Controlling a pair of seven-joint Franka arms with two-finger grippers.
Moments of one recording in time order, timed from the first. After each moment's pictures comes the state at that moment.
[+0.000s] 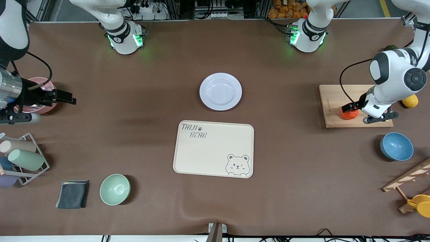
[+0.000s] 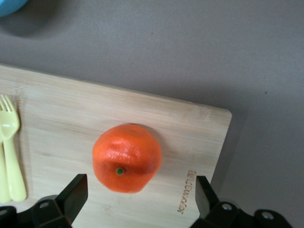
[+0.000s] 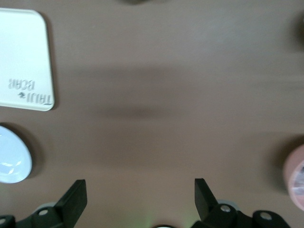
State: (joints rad) left arm 0.29 0.15 -0.08 -2.35 0.11 2.39 -0.08; right arm -0.05 0.15 0.00 -1.63 0.15 1.53 -0.09
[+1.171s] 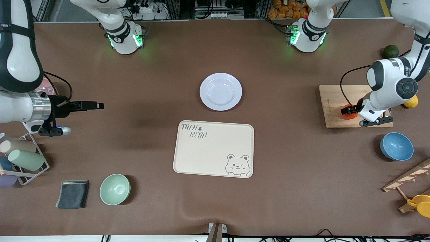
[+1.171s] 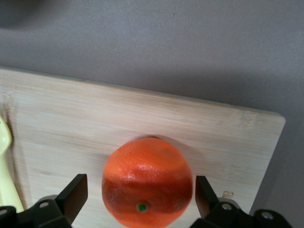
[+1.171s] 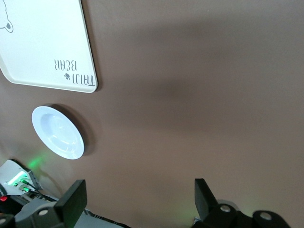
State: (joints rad) left arm 0.33 0.26 -0.08 -2.34 0.21 2.45 -0.07; right arm -0.07 0.27 0.00 -1.67 0.39 1.50 -0.09
